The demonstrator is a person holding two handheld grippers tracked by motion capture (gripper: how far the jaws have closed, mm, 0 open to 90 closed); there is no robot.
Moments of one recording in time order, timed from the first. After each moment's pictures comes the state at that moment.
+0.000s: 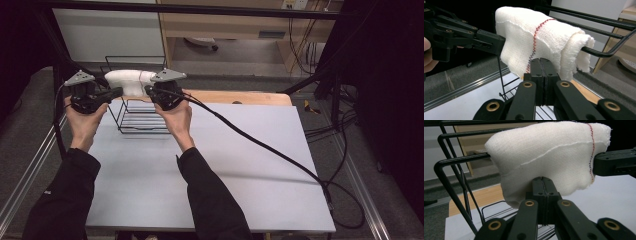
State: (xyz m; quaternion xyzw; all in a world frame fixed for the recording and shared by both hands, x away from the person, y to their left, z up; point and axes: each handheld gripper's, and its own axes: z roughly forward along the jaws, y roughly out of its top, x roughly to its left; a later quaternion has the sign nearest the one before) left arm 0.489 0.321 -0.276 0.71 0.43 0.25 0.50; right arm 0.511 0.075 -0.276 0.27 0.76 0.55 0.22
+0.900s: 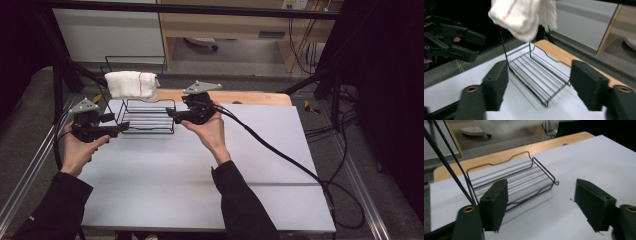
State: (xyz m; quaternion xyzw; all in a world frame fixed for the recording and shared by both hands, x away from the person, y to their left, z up) left arm 0.437 0.319 -0.327 0.75 0.42 0.20 0.46; right arm 0.475 -0.011 -0.284 0.29 0.78 0.53 0.17
